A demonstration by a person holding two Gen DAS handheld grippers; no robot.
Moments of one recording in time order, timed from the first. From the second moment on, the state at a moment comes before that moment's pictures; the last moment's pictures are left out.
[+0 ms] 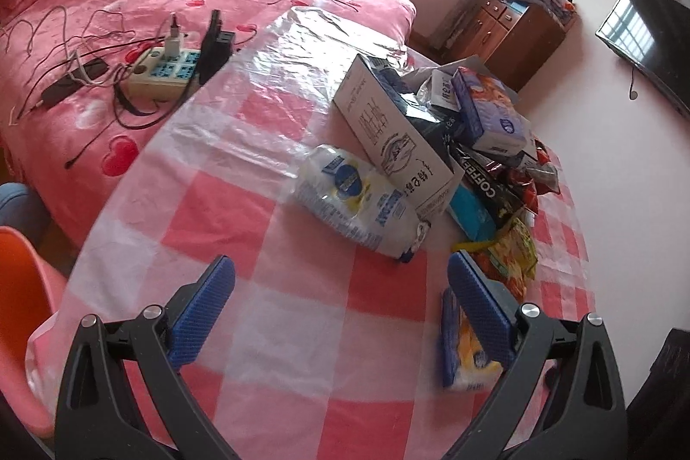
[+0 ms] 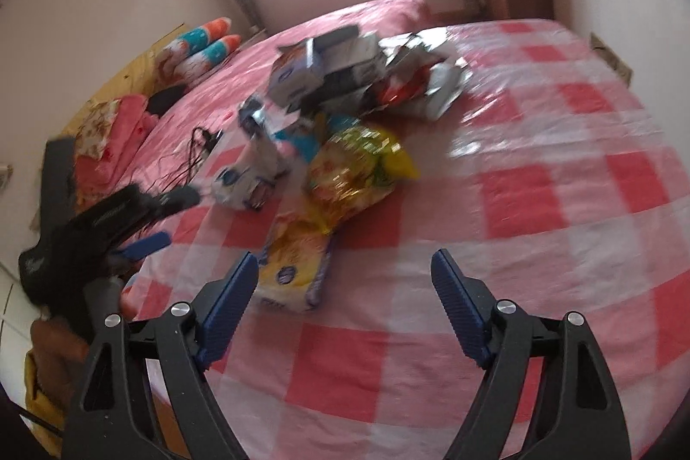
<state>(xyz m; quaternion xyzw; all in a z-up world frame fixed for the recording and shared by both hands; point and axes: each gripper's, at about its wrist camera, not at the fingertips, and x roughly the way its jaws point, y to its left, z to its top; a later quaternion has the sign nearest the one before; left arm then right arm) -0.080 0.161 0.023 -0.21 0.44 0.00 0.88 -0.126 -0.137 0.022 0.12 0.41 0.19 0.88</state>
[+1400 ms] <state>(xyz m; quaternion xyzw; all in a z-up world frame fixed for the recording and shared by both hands) -0.041 0.149 0.006 -0.17 0.42 0.03 0.89 -0.122 -0.052 0.000 -0.07 0.41 0.21 0.89</state>
